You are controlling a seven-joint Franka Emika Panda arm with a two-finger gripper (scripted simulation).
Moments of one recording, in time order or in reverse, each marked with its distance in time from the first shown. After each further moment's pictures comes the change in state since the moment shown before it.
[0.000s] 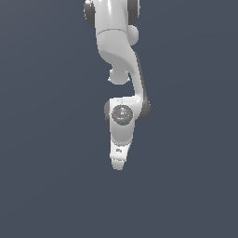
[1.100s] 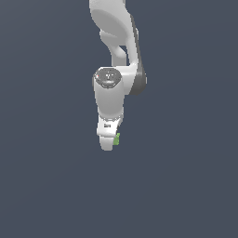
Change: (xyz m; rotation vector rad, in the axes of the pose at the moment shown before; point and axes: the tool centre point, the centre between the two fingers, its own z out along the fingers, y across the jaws) arm -0.044 -0.030 -0.106 0.001 -0.002 -0.001
